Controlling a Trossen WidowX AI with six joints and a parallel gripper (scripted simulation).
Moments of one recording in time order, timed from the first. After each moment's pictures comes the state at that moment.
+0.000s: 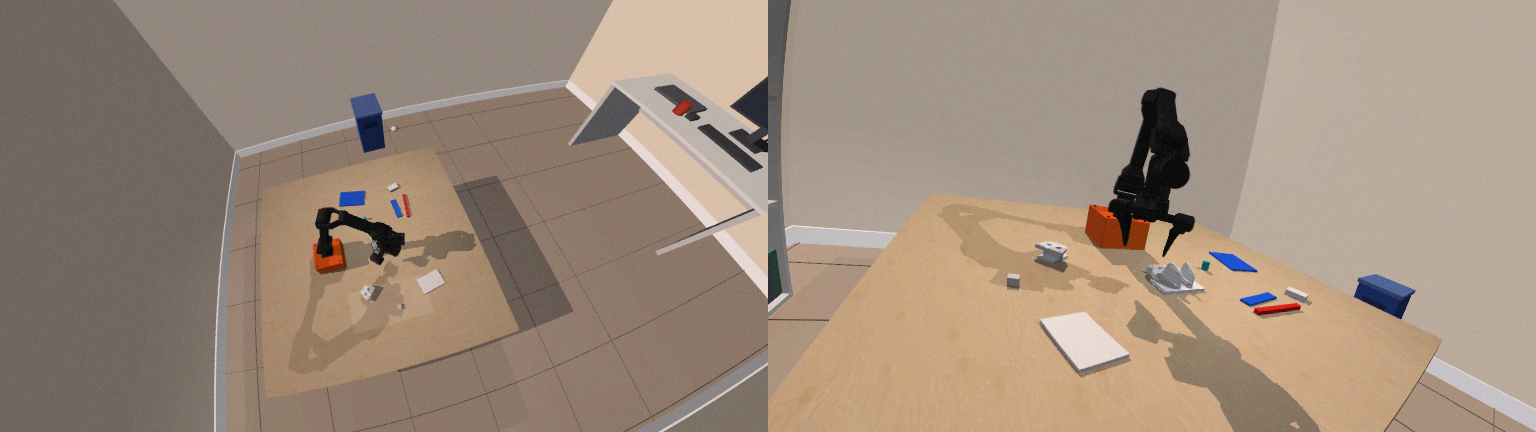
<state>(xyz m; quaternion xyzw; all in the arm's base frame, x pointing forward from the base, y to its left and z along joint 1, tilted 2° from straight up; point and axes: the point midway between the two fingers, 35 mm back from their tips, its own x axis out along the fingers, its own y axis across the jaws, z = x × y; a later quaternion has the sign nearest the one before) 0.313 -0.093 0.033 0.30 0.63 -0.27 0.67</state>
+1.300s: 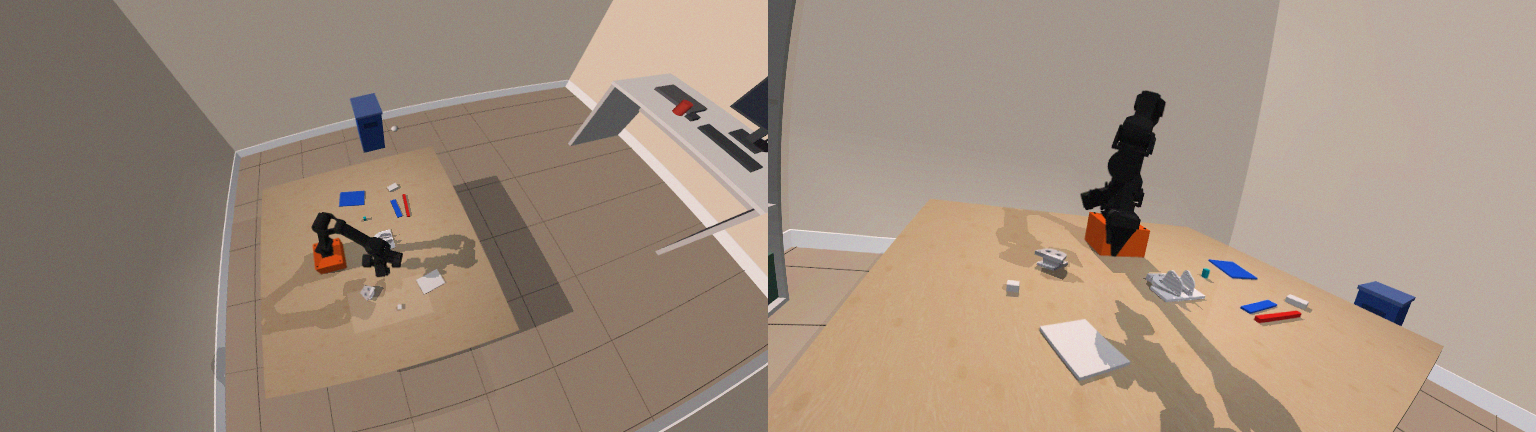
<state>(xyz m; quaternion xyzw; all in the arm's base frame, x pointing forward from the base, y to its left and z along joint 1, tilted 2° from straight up) 0.279 -0.163 0.037 0.59 0.41 -0.55 0.43</state>
